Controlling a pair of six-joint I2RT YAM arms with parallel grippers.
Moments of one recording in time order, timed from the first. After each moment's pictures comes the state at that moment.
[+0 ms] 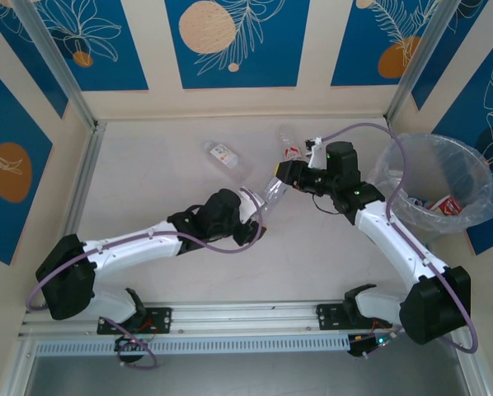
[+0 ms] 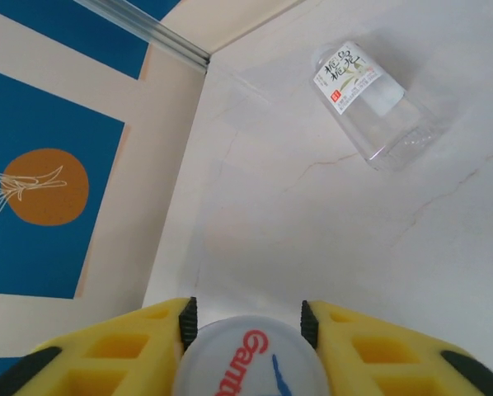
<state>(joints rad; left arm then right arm) -0.96 1.40 0.91 -0.15 0.05 -0.07 0.34 1.19 0.95 -0.24 -0.53 0.71</state>
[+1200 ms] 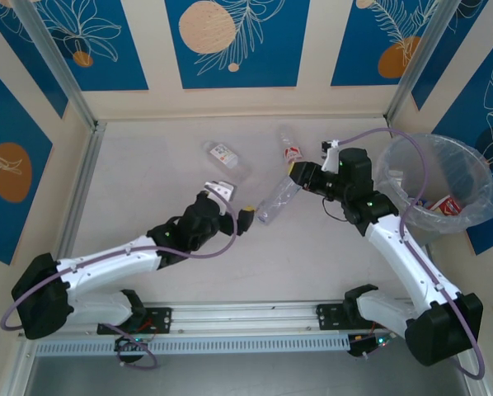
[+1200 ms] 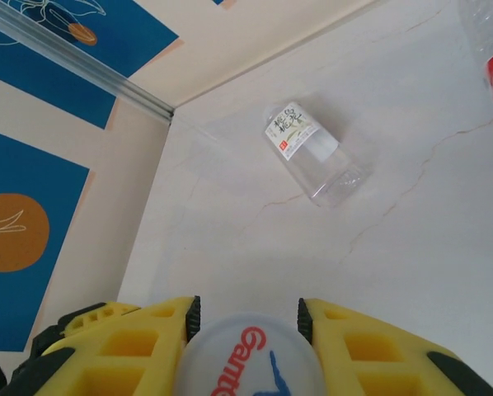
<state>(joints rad) -0.96 1.19 0.72 0.03 -0.40 -0.30 0.30 1.05 0.92 -0.31 -0.38 0.67</state>
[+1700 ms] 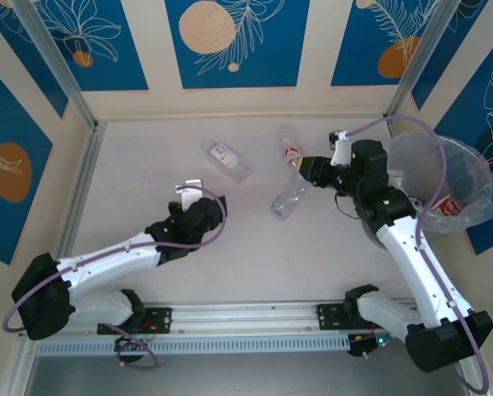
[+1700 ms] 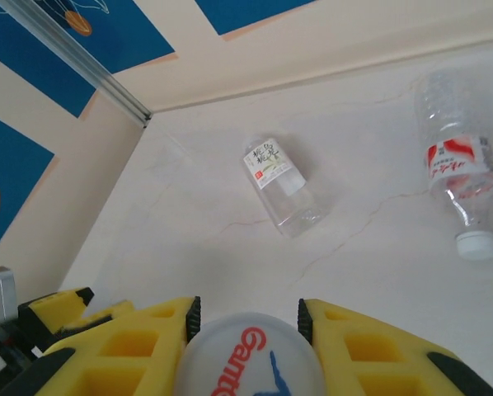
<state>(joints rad) -0.90 1.22 0.77 -0.27 -0.76 -0.71 0.28 1.01 1.11 -0.54 -0.32 0.42</state>
